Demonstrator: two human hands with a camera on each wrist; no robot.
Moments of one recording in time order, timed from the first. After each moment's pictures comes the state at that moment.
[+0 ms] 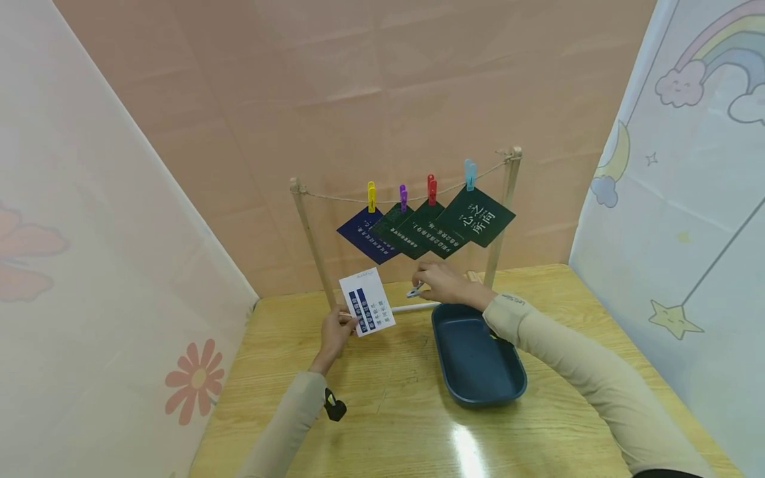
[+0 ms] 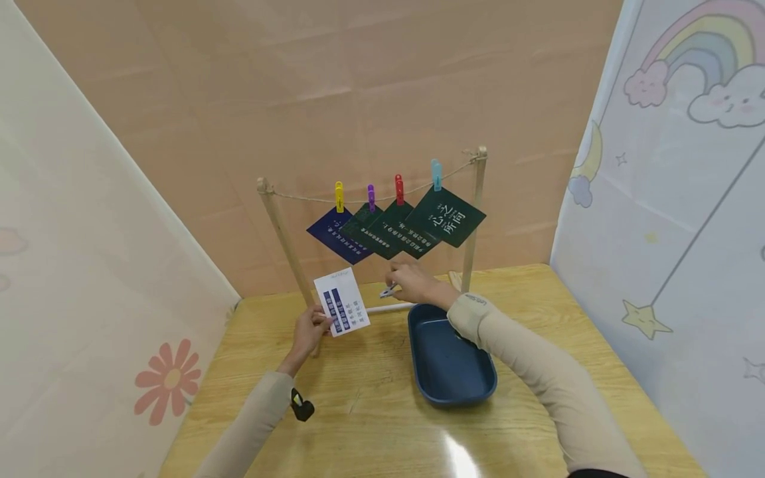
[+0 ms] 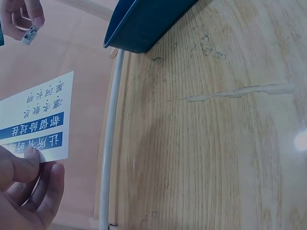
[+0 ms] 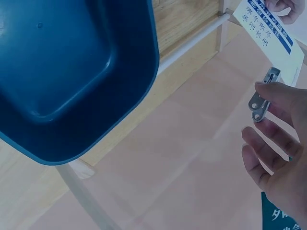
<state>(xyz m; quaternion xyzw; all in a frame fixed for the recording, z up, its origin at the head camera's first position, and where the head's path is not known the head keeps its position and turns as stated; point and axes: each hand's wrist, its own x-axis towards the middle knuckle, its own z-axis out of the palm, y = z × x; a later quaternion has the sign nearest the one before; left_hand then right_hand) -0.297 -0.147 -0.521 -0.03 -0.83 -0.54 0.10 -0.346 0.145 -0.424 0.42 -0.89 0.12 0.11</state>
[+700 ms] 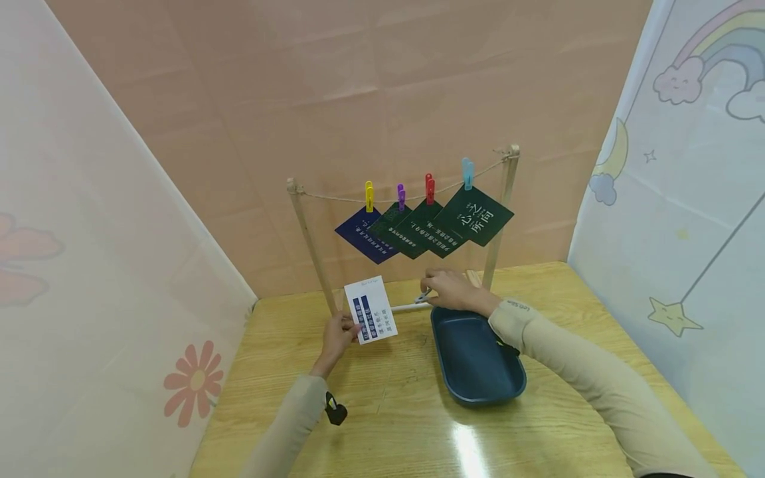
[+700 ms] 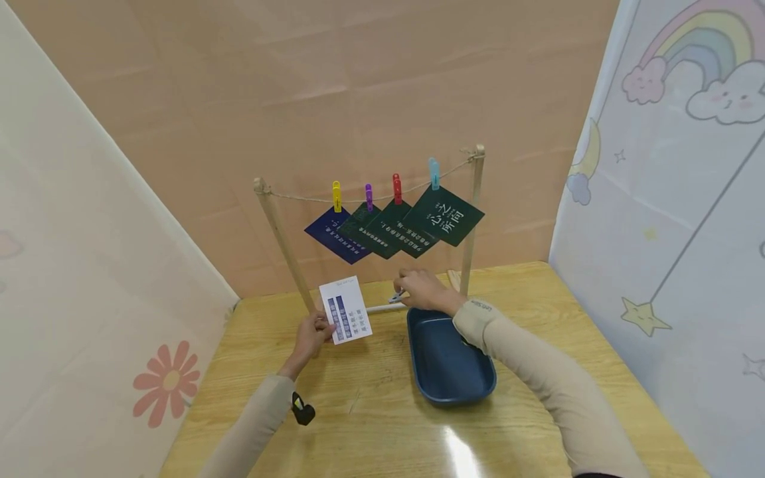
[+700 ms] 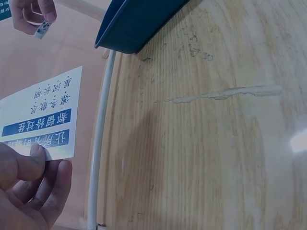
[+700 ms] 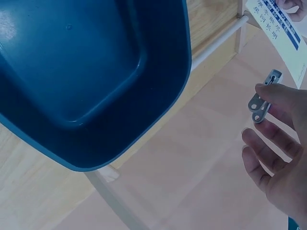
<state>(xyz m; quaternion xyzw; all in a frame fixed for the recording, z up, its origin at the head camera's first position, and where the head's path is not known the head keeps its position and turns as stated) -0.295 -0.147 -0.531 -0.06 -0.83 -0.55 0.06 -0.341 0.161 -0.442 0.39 -0.91 0.13 0.08</state>
